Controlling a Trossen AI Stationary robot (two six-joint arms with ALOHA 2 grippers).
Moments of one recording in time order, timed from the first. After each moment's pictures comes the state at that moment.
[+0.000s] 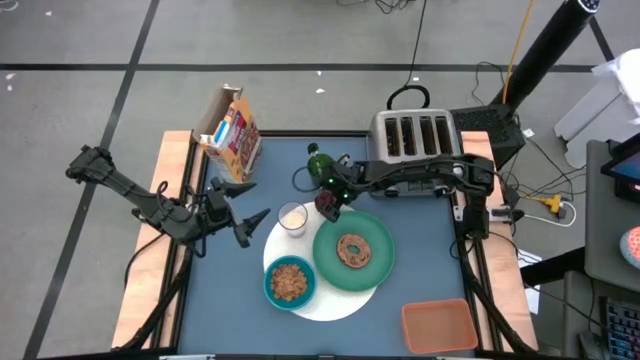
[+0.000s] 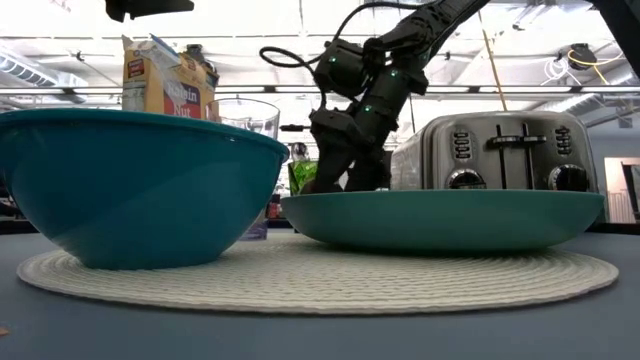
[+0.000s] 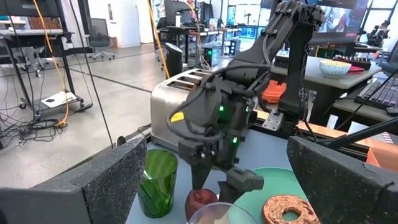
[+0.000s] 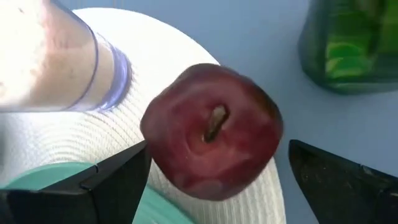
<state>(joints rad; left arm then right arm) -0.54 0.88 0.65 0.13 -1.02 -0.16 -0.22 1.90 1.26 -0.42 -0.13 0.35</state>
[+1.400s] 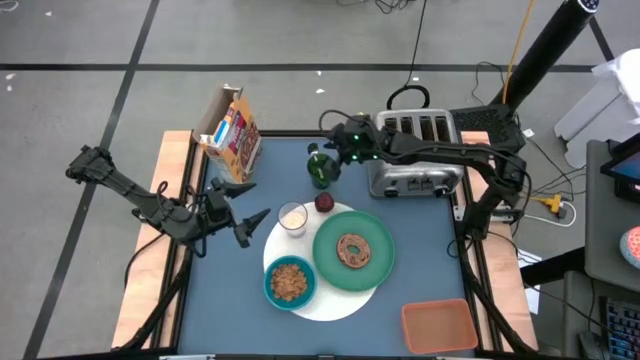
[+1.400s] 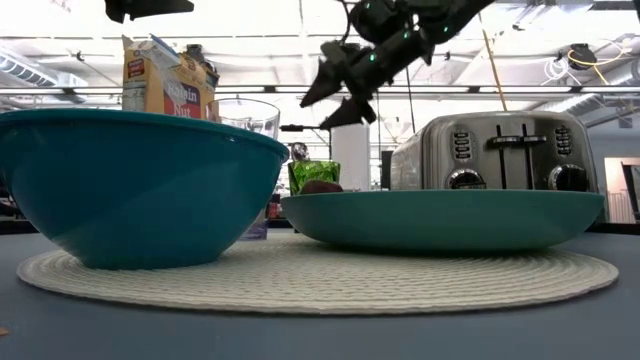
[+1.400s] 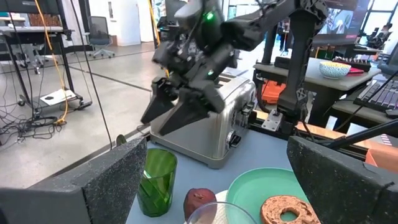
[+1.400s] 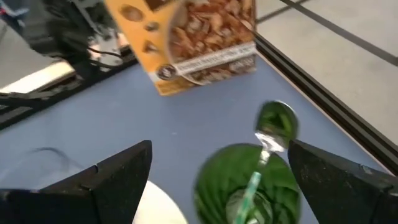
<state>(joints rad) -0.53 0.88 0.65 0.12 -1.02 -0.18 -0.39 1.68 1.26 -0.14 -0.13 0.22</state>
